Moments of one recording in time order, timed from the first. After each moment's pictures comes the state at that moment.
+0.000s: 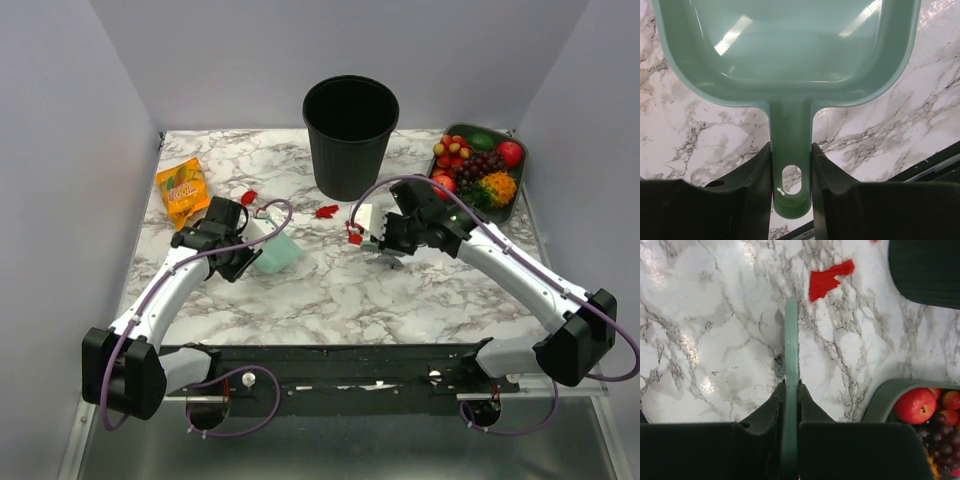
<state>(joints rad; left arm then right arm) -0.27 1.17 0.90 -0.85 0.10 0.53 0.64 1.35 1.19 -0.80 -0.12 -0.82</state>
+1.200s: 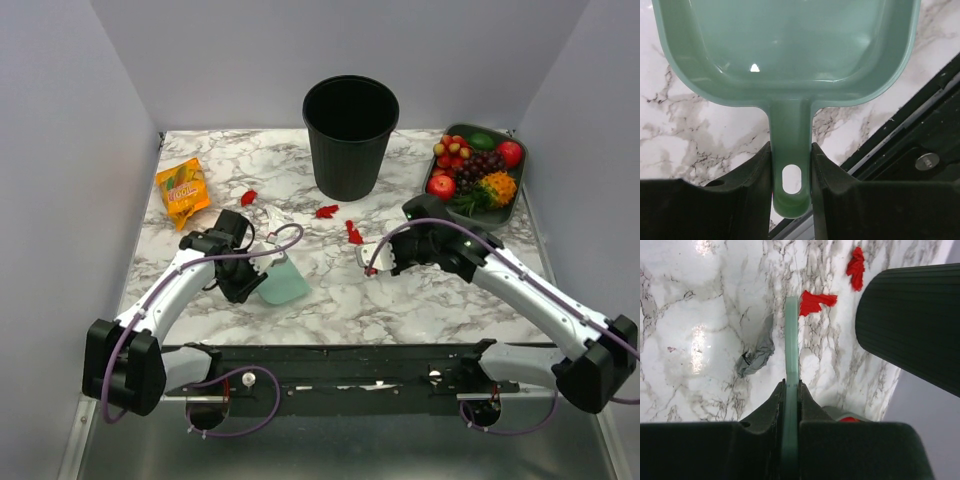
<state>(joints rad) -0.30 1.19 0.83 -0.97 0.22 0.63 0.66 1.21 1.02 -0.69 -0.19 -1.27</state>
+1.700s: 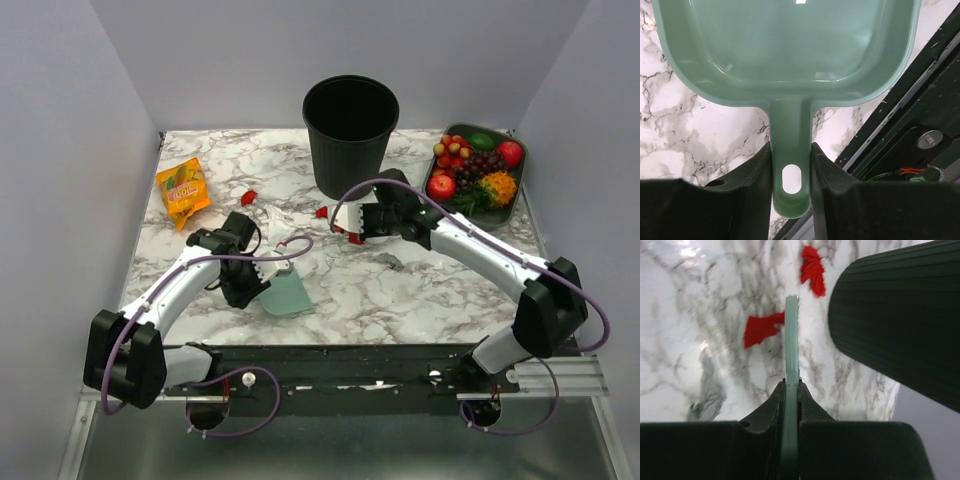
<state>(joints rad) -0.35 1.24 0.84 -1.05 0.24 0.76 0.66 1.49 1.18 -0.52 -0.11 -1.10</state>
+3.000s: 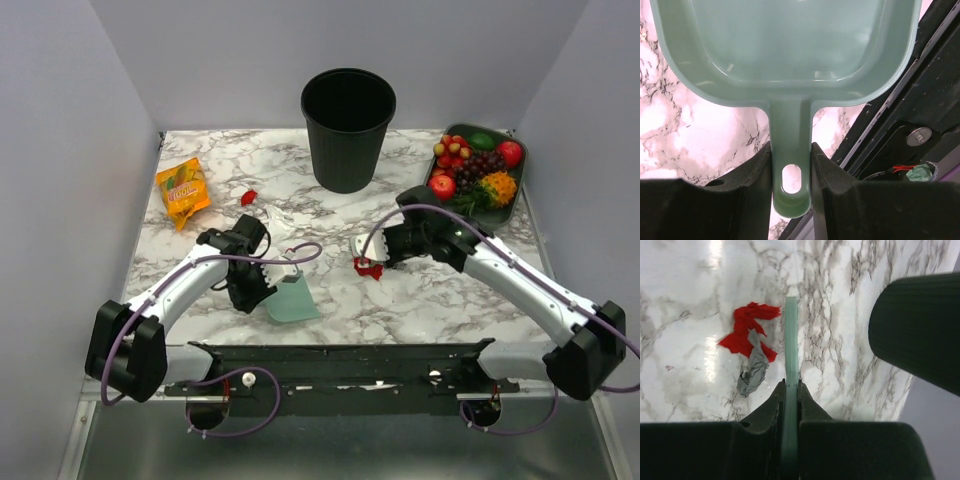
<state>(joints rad) -0.42 1.27 0.84 -1.06 0.26 0.75 0.65 1.22 1.05 -0.70 -0.27 -1.27</state>
